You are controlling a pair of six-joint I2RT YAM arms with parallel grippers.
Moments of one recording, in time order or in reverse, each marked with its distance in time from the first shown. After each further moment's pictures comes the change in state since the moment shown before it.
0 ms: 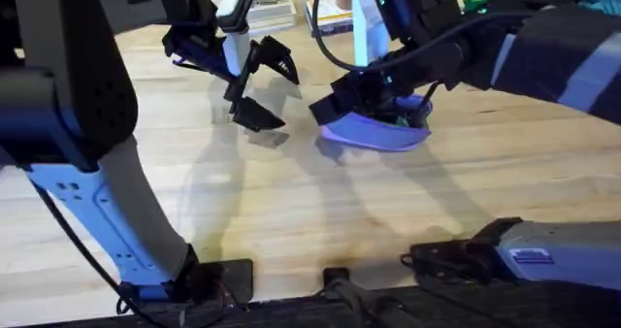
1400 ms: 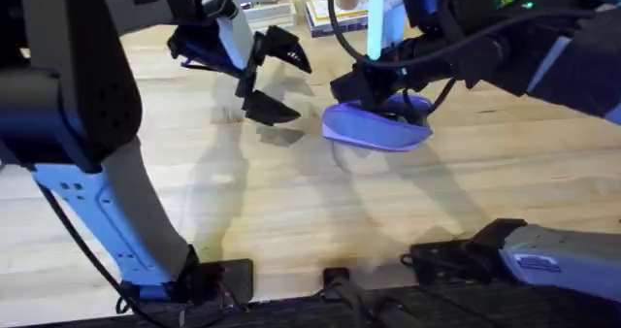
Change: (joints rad) left arm -0.027 0.000 0.000 0.010 0.182 -0.017; right arm 0.000 -0.108 0.000 0.017 0.019 -0.005
